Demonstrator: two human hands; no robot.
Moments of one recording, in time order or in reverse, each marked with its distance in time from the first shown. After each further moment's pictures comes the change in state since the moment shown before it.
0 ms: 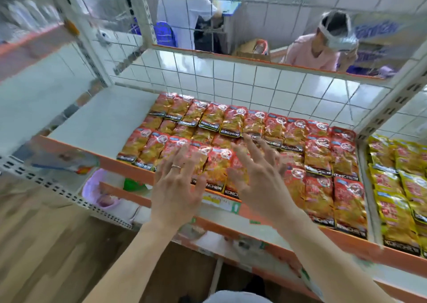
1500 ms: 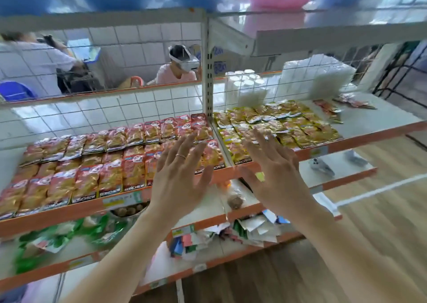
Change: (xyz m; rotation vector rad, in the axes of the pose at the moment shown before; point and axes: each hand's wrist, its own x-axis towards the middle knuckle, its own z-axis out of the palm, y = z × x) left_hand -0.070 0.201 -0.054 -0.256 -0.117 0.631; right_hand -0.263 0.039 -0.141 -0.234 0.348 0.397
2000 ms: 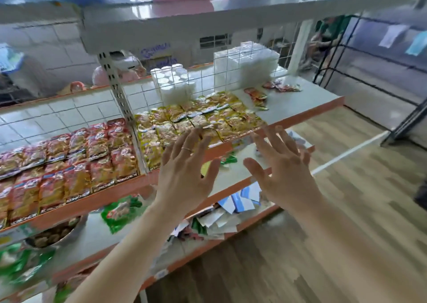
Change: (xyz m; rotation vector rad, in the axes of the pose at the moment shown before) left_hand 0.062 0.219 0.095 -0.068 -0.083 0.153; right_hand -0.074 0.198 -0.099 -0.087 0.111 0.261
